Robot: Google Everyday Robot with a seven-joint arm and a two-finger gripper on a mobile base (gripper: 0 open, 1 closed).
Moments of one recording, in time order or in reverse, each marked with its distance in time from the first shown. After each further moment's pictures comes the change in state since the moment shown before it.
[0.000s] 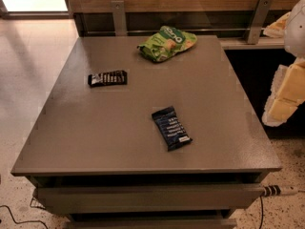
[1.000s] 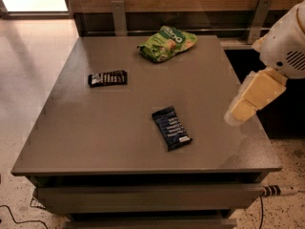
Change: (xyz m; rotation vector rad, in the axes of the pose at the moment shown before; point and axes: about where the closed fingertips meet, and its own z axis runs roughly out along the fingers) arm -0.027 0.005 0.032 -0.014 -0.133 0.235
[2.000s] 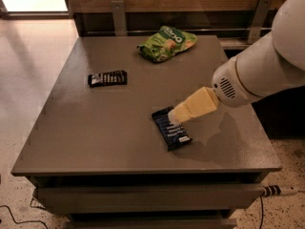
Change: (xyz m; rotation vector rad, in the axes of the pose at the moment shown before) arm -0.030 0.024 0.085 0.025 -0.108 0.504
